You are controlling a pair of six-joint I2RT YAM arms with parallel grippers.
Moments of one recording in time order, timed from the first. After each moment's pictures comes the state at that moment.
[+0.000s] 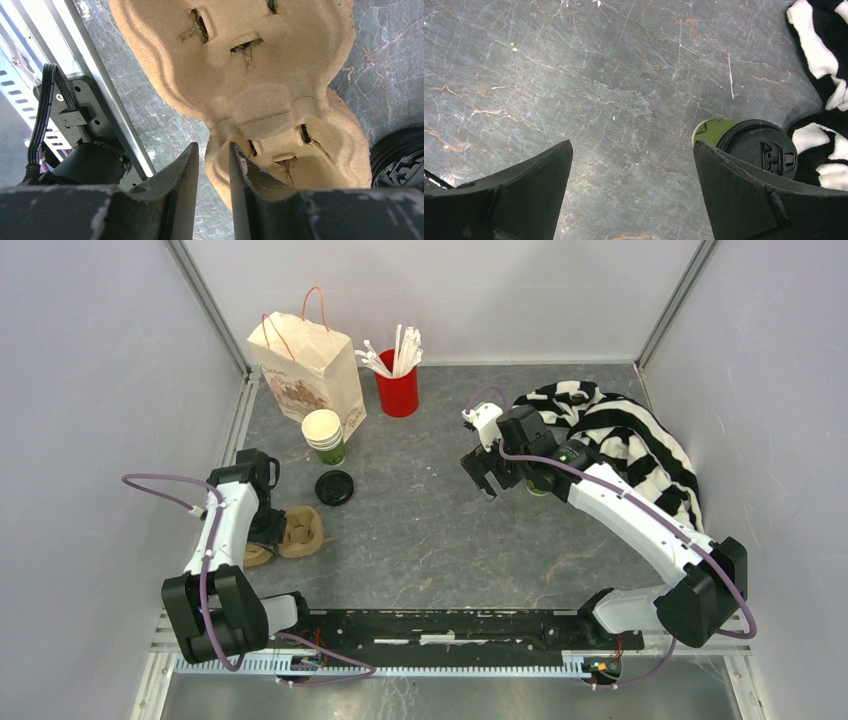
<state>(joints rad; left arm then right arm) 0.21 1.22 0.89 -1.20 -0.34 -1.14 0.64 1.34 1.20 -0.67 0.05 -0.14</state>
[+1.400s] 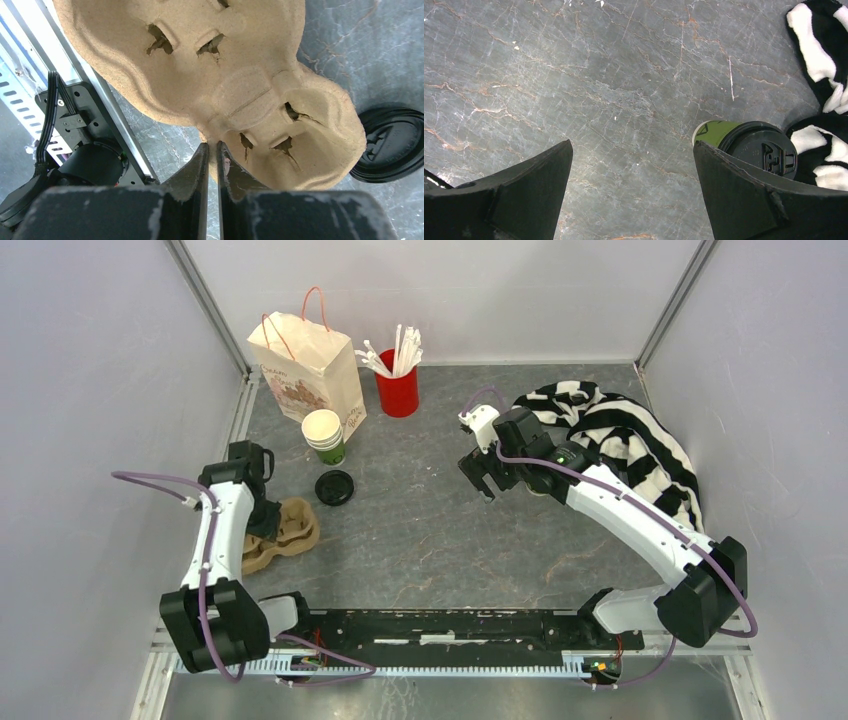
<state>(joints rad) 0.21 1.19 0.96 -1.23 -0.33 -1.10 0.67 1.34 1.20 -0.67 0.07 -0.14</state>
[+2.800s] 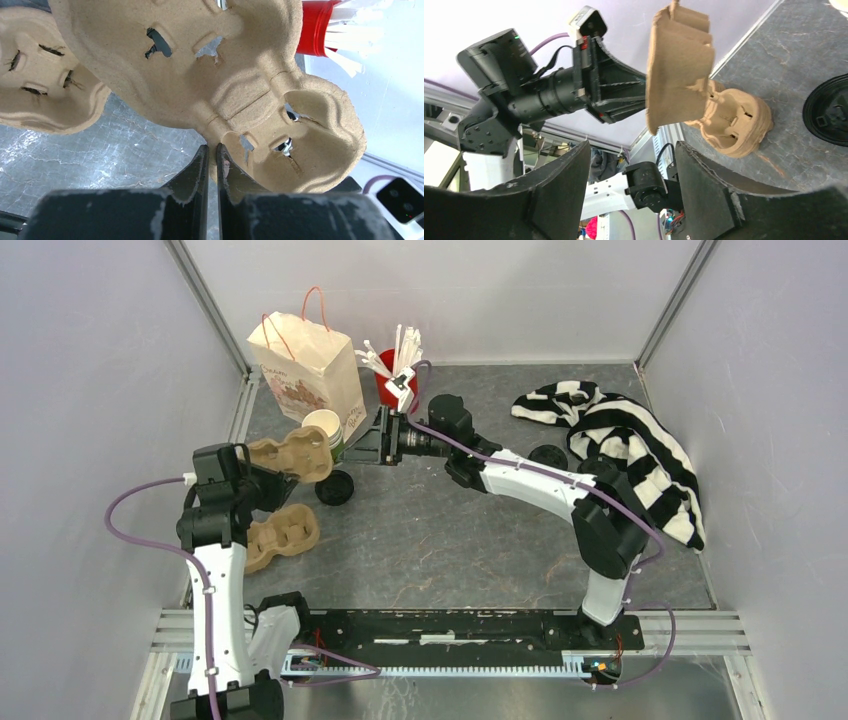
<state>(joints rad) 0.21 0.82 1.01 -0.91 0.17 -1.06 0.83 1.81 1.37 0.44 -0.62 1.02</state>
